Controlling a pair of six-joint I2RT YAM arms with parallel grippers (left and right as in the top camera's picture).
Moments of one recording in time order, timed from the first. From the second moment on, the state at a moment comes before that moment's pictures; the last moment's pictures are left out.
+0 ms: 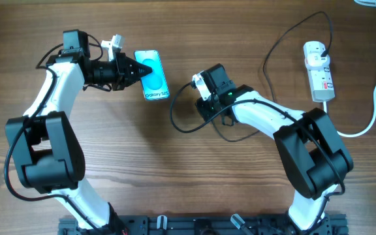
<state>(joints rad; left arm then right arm) 0.11 1.93 1.38 -0.74 1.15 -0.22 0.54 1.96 1.14 -0.31 -0.09 -0.05</state>
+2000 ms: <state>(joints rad) 0.11 1.93 1.38 -0.60 1.36 -0.22 0.63 1.88 1.11 -0.43 -0.02 0.03</state>
